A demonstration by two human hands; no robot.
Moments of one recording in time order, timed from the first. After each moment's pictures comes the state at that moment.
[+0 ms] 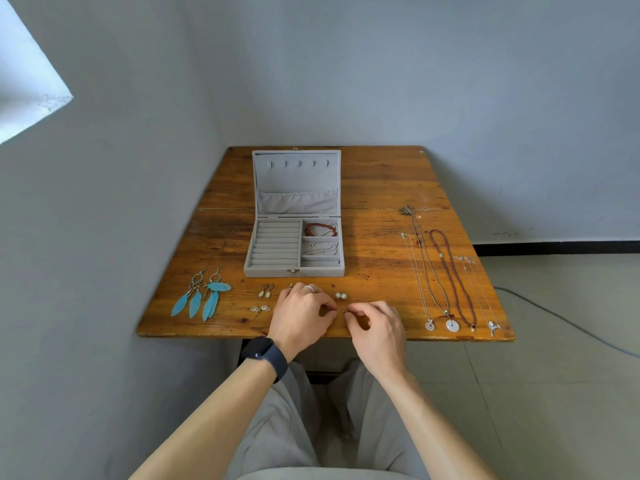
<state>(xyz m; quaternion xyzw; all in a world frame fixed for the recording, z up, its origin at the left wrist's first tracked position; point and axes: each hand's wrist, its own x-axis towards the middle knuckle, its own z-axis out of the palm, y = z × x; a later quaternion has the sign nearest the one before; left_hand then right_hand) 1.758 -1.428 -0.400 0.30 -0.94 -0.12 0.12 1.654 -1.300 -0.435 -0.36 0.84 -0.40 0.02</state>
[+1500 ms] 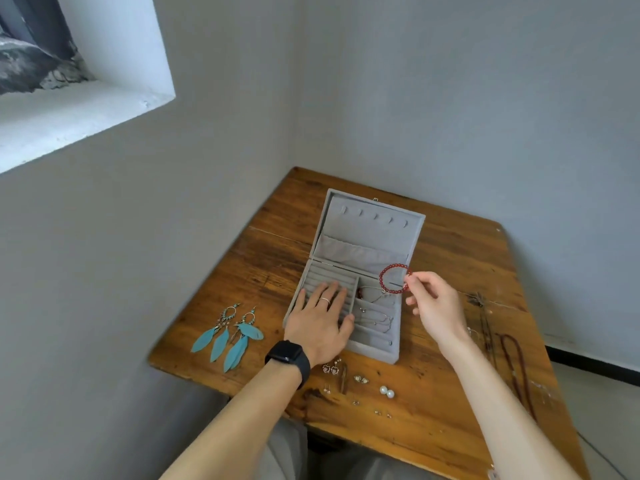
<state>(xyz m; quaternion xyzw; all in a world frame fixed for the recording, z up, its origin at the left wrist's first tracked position) 1.731 -1.549 -0.412 0.39 -0.91 -0.13 0.08 1.538 -1.459 -0.347 -0.36 0.77 -0.49 0.20</state>
